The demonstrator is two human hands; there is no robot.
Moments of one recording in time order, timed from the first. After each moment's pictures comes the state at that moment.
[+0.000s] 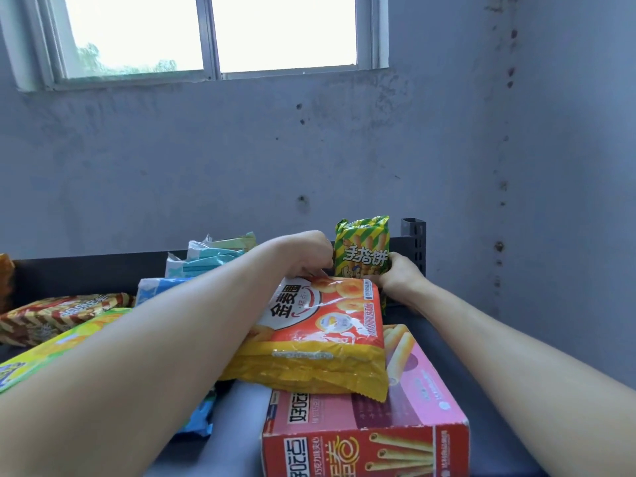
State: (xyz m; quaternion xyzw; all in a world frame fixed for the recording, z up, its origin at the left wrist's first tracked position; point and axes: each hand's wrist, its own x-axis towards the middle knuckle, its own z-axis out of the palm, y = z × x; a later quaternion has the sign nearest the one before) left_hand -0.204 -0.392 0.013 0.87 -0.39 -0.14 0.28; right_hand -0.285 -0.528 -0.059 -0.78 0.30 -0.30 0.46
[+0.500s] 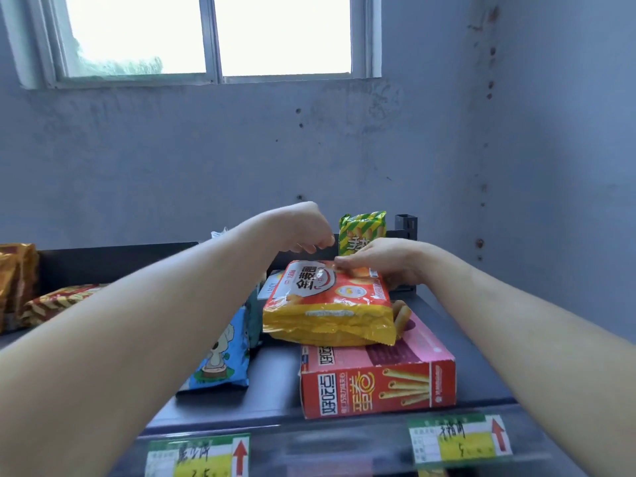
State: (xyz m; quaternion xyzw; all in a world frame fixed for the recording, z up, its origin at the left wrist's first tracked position) left_hand -0.229 -0.331 0.041 0.86 -0.42 -0.07 0.28; right_hand -0.325 -0.447 -0.008 -0.85 0.29 -0.08 0.44
